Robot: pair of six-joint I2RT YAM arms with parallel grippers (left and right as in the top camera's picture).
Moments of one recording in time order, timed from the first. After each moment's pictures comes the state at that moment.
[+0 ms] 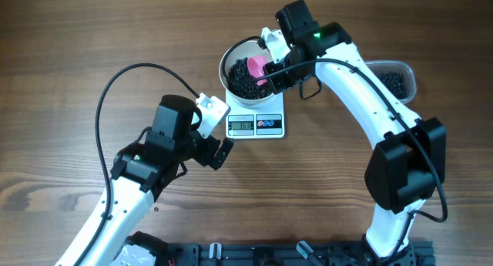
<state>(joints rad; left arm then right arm) -0.40 1.11 0.81 -0.59 0.16 0.20 0.43 1.99 1.73 -1.01 -0.24 -0.05</state>
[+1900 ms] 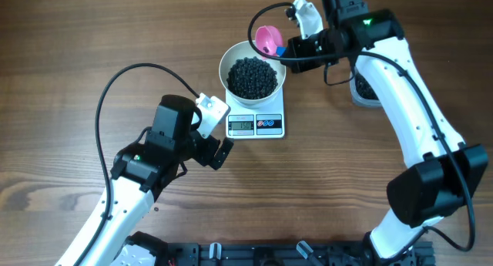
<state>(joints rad) -0.40 1.11 0.81 -0.59 0.16 0.20 0.28 1.85 1.80 -1.04 -0.46 0.00</state>
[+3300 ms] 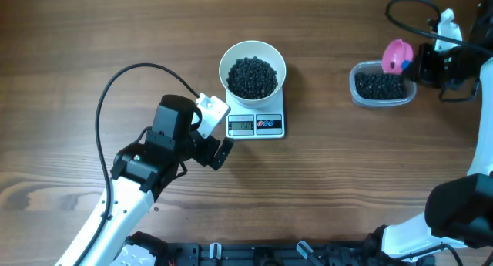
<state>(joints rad) -0.40 1.11 0.81 -0.59 0.16 0.20 -0.31 1.74 1.75 -1.35 -0.35 -0.11</state>
